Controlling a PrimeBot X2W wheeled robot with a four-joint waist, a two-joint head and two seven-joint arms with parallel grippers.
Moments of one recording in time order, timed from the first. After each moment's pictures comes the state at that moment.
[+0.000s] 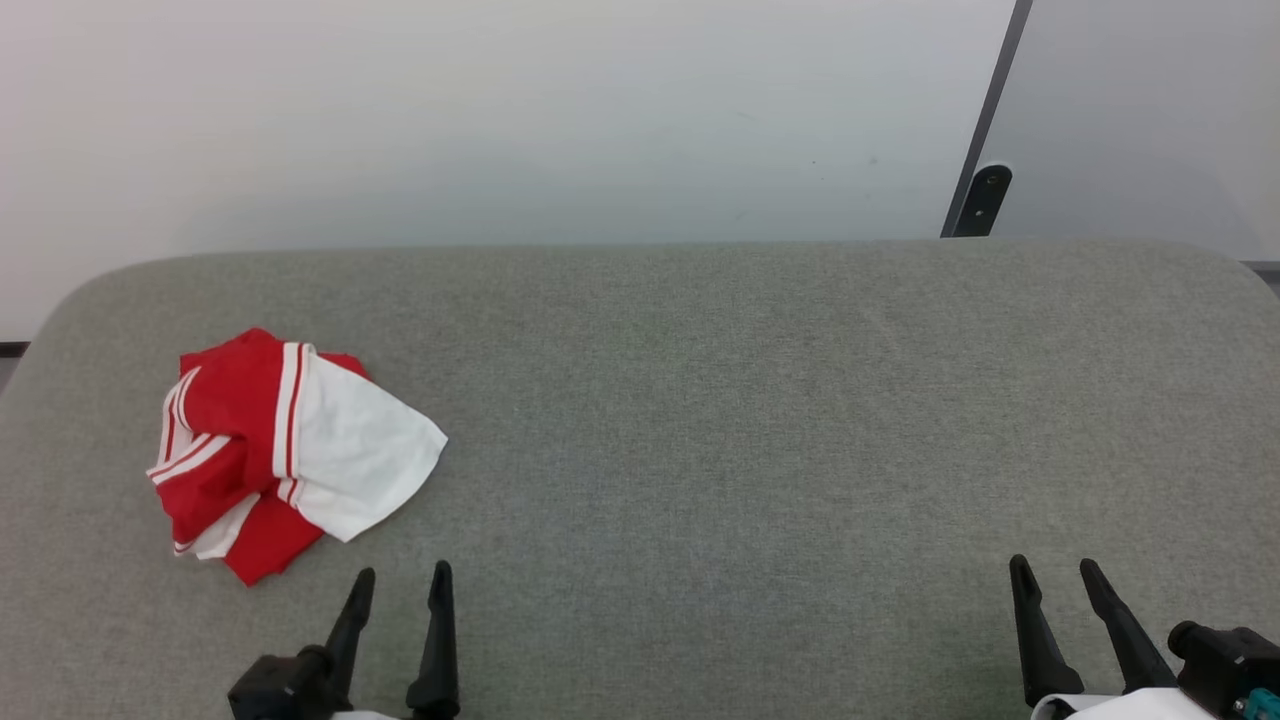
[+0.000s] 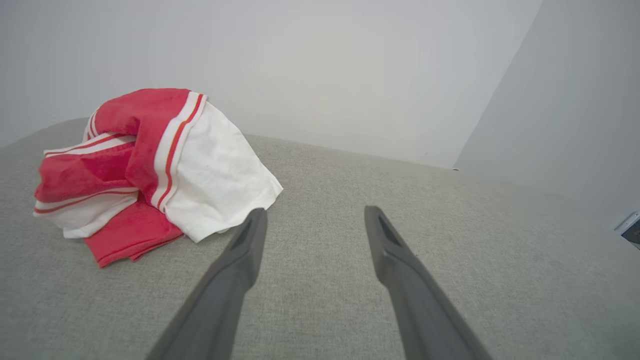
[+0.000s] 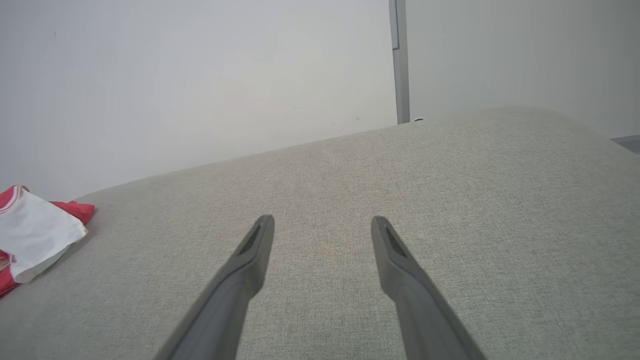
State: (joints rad) left arm 0.08 0.08 -0.06 0.09 -0.29 -0.03 -0.20; right arm 0.06 -0.07 -0.01 0.12 0.33 0.13 -0.12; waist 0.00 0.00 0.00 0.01
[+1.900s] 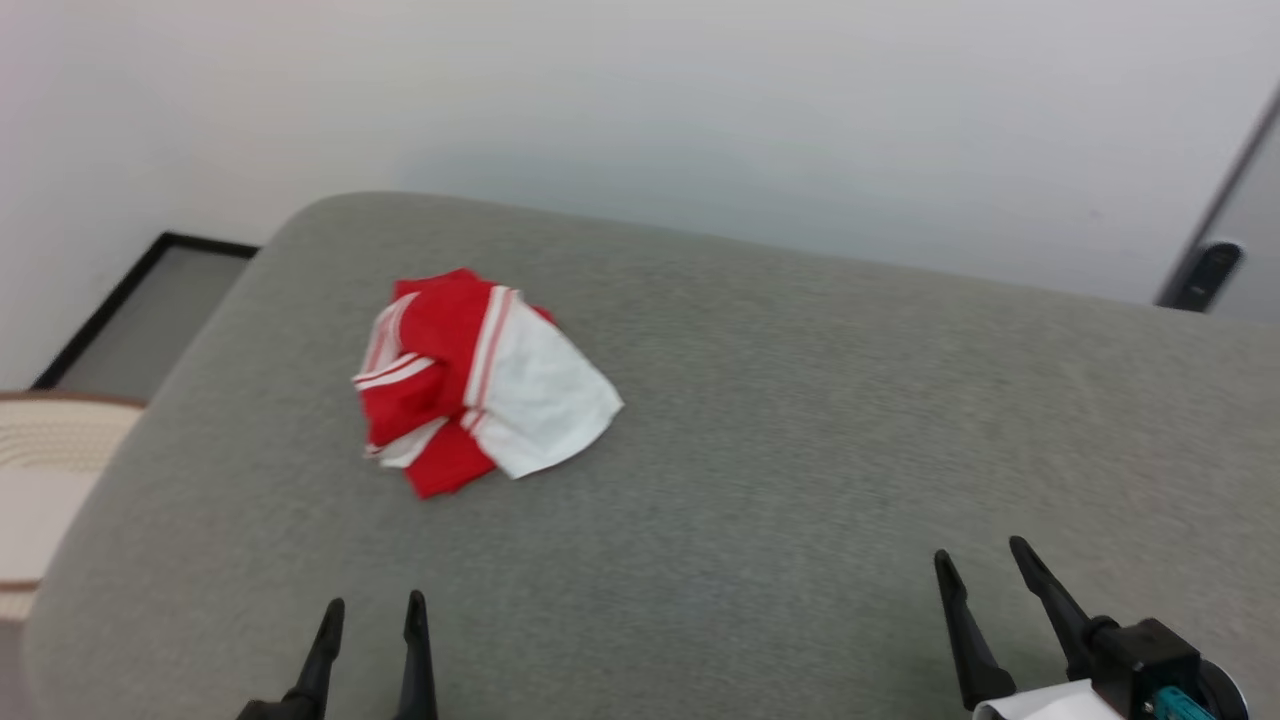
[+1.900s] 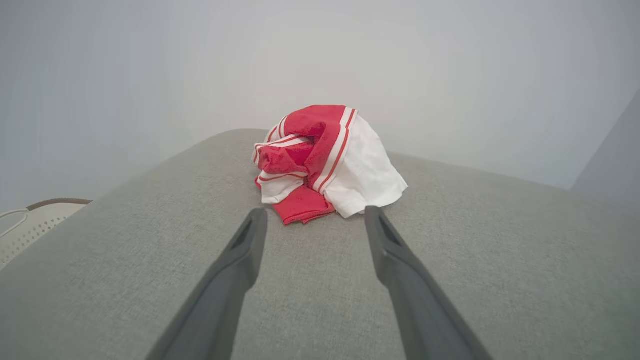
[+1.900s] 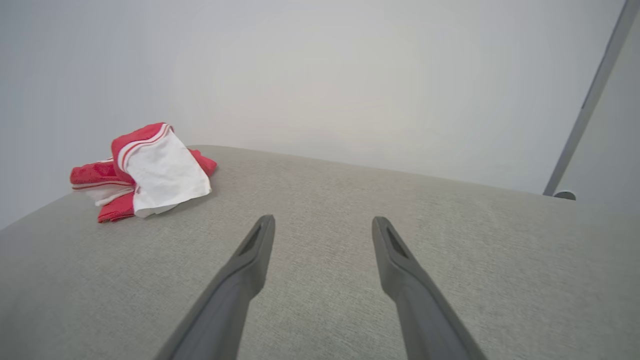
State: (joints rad) left arm 0.14 0.05 0.00 0.08 -0.17 -0.02 -0.26; right arm 0.06 -0.08 0.10 0.08 0.15 0.13 -0.18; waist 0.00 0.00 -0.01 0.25
